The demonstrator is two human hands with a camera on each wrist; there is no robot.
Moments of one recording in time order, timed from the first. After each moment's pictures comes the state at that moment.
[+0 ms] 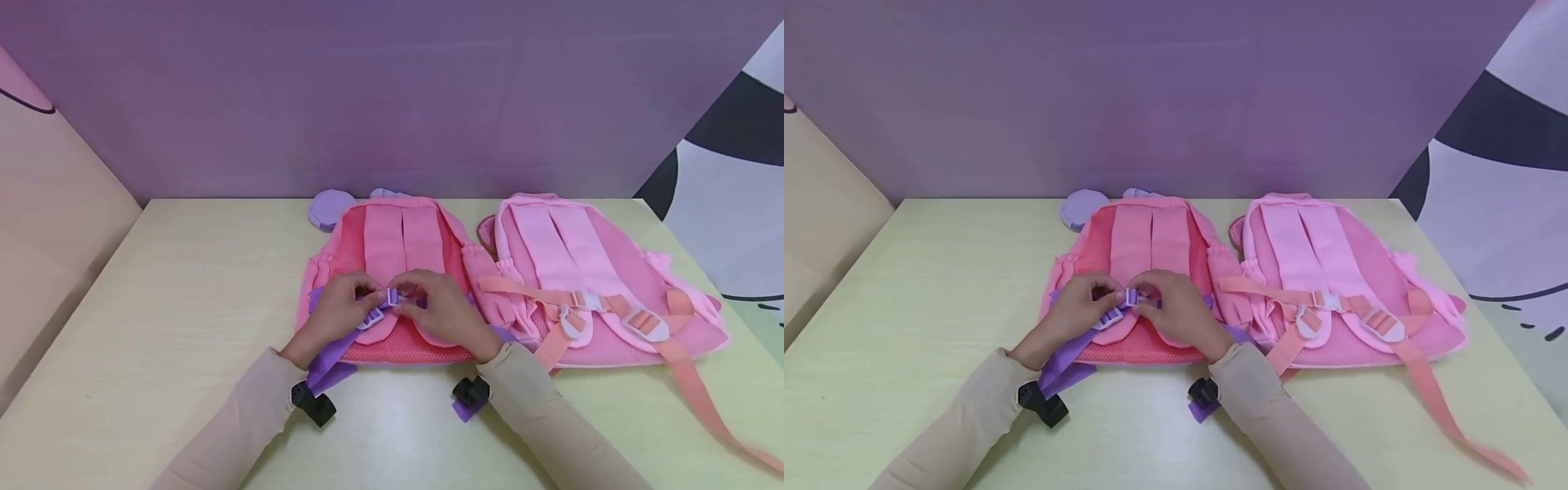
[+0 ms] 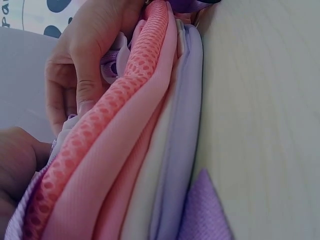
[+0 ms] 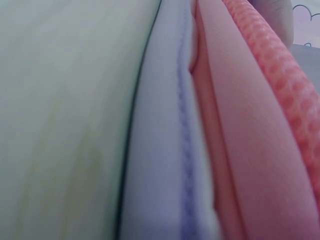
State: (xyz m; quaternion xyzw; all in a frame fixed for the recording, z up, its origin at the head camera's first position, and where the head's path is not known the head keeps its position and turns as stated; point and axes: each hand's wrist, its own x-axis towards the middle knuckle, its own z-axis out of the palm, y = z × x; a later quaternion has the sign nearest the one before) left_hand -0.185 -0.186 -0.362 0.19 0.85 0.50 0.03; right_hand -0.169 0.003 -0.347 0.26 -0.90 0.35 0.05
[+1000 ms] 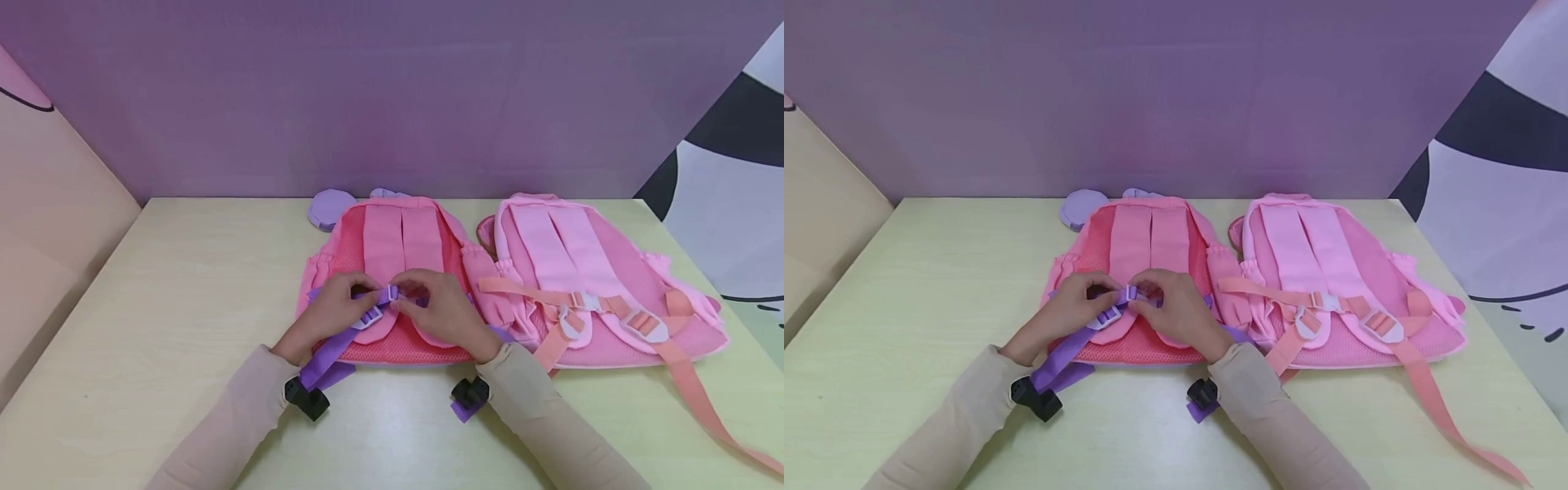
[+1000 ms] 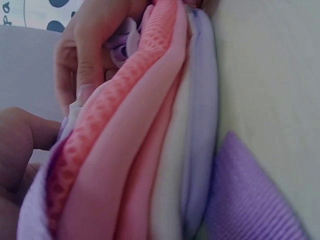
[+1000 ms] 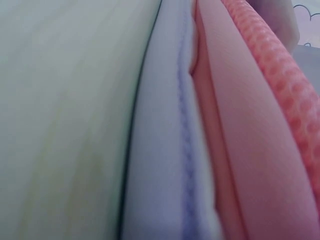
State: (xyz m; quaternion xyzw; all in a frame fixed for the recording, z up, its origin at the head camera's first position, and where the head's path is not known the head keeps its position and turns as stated) left_hand -0.188 -0.192 -0.359 0.21 0.84 0.50 0.07; right_hand -0.169 0.004 -0.347 0.25 -0.89 0.38 0.06
